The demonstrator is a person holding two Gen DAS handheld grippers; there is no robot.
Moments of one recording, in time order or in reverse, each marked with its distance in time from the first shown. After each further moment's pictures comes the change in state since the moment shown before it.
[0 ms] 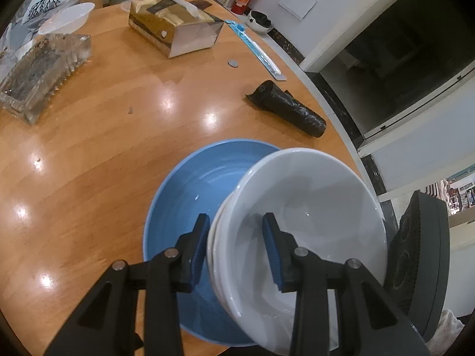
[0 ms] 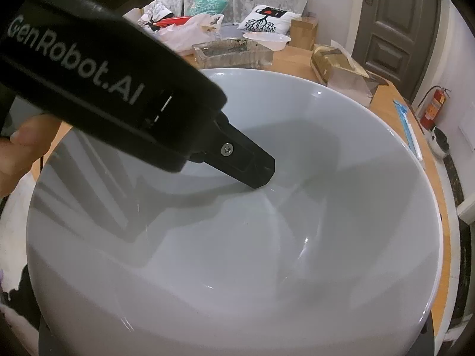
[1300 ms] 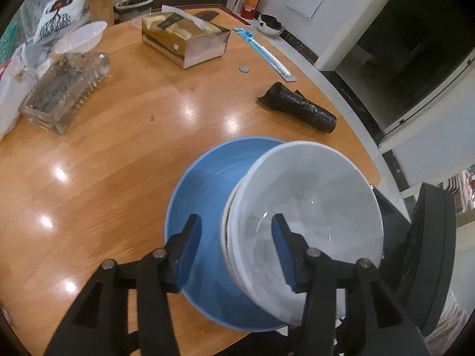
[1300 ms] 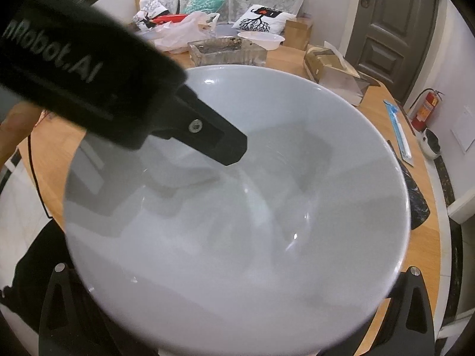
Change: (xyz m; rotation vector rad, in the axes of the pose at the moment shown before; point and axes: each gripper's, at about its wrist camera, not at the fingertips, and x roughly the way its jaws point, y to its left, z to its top) left arm -0.024 -0.018 -0.019 0.058 -0.031 0.150; right arm 0.002 -0.014 -0.012 0.002 0.005 -0.060
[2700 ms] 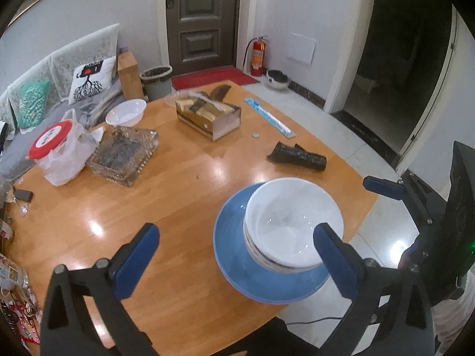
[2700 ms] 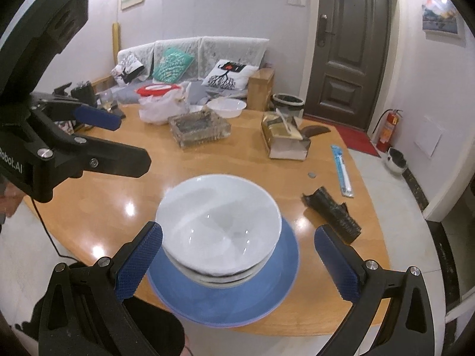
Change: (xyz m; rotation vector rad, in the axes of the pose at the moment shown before) left arm -0.124 -0.022 -0.044 0.098 -0.319 0.163; right arm -0.123 0.004 0.004 0.101 -0.277 -0.136
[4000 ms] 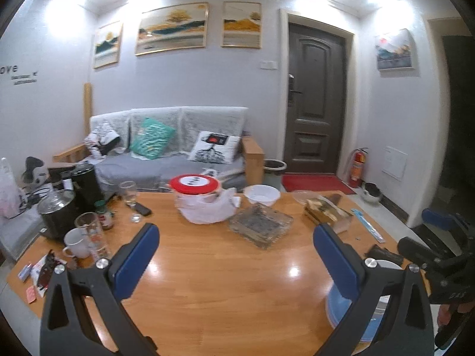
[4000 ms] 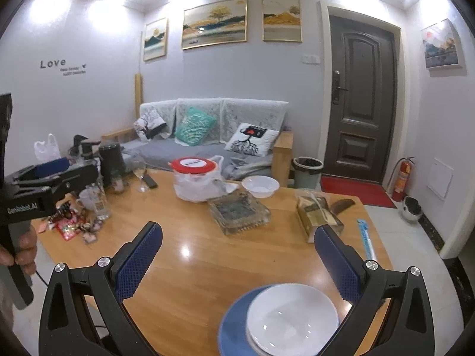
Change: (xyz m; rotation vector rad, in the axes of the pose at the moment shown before) left arm -0.159 0.104 -0.087 -0.296 -0.525 0.475; right arm -0.043 0.077 0.079 -0.018 -0.295 0.098
